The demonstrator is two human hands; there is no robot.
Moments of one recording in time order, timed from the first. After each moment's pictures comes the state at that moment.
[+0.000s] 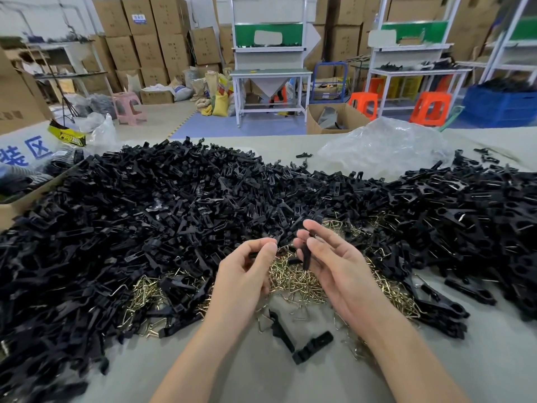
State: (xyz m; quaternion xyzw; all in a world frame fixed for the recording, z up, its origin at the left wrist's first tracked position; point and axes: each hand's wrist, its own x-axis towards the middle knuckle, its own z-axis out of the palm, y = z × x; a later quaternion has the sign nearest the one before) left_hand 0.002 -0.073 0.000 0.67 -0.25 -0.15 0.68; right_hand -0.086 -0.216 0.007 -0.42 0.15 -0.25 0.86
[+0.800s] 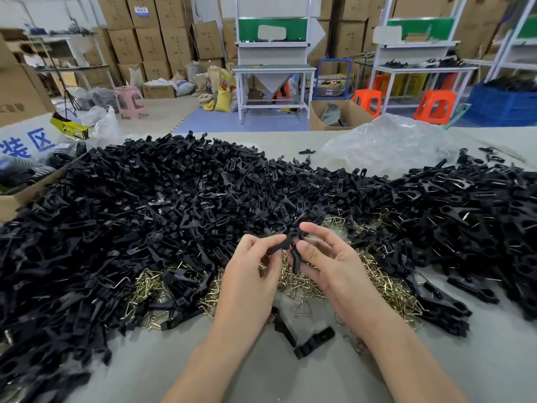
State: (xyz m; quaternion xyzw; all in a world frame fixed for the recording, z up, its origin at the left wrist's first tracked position) left_hand -0.005 -0.077 -0.013 0.76 -0.36 0.06 0.53; right_hand -0.082 -0.209 -0.002 -0.49 0.15 -0.23 0.83
